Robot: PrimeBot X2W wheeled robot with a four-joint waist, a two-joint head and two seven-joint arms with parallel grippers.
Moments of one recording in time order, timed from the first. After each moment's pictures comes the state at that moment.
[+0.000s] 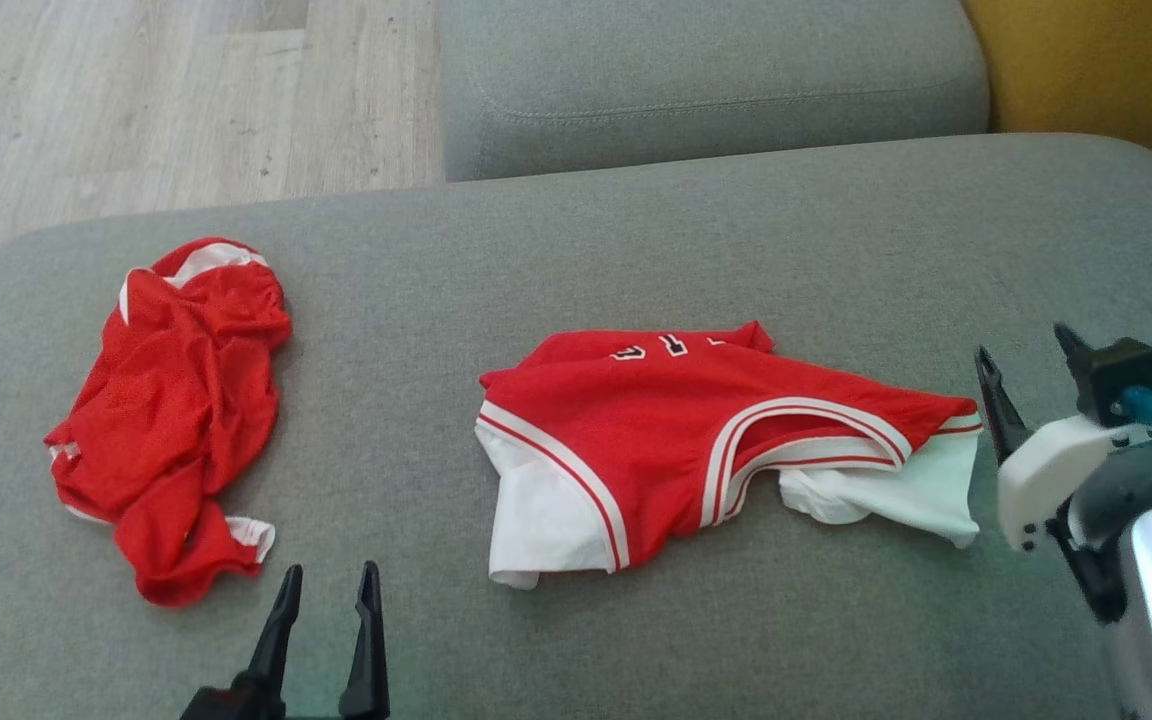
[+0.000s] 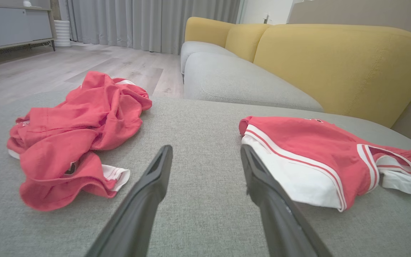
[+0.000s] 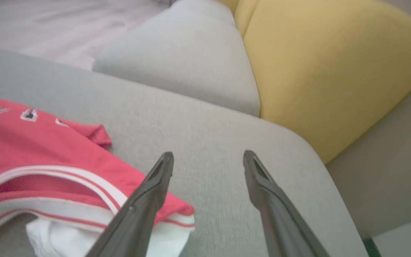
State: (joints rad) left arm 0.16 0.05 -0.18 0.20 -0.24 -0.04 -0.25; right arm -0.23 -0.26 0.04 0.32 -0.06 0.13 0.19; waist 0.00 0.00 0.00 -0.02
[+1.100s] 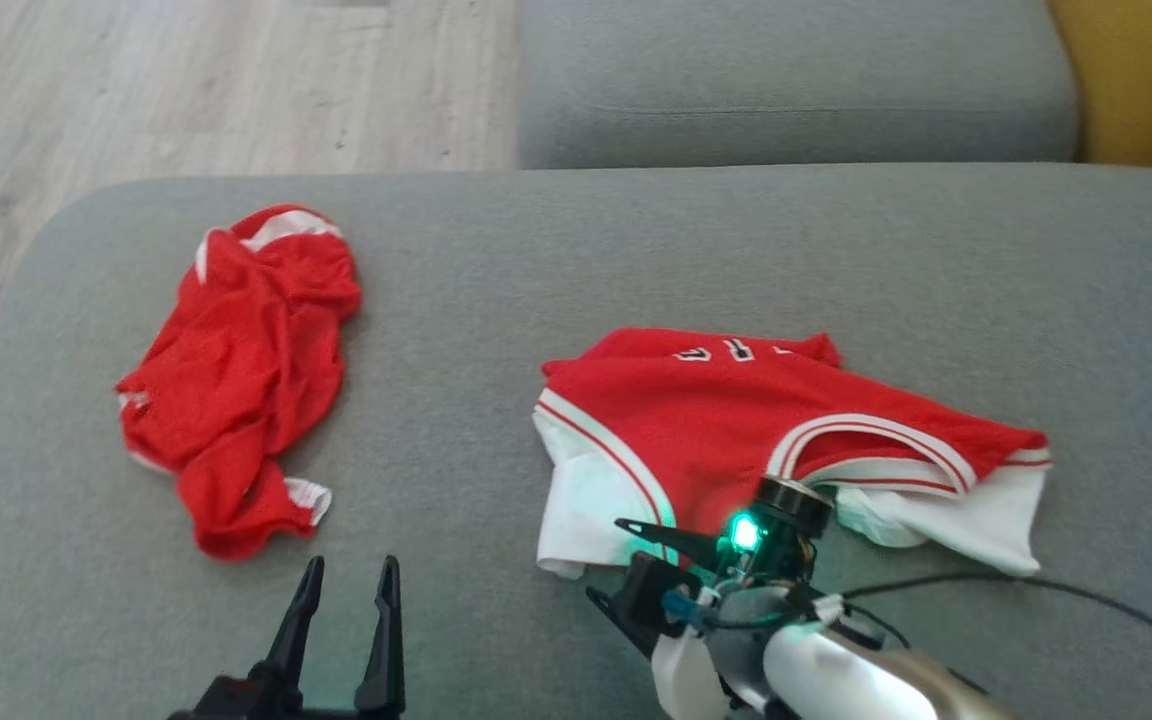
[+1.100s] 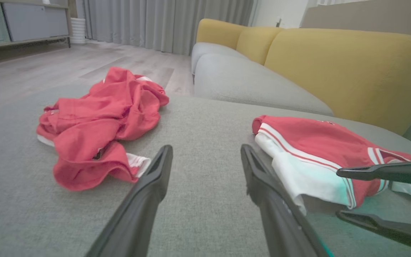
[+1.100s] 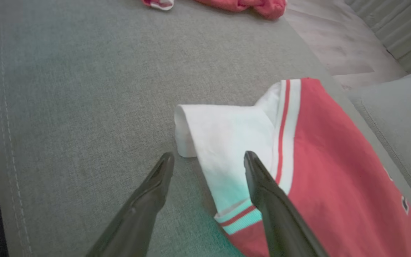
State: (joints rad) left arm 0.14 0.05 -0.19 0.22 -0.23 -0.06 -0.25; right arm -0.38 -0.17 0.93 0.50 -0.07 0.13 0.11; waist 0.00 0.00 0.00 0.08
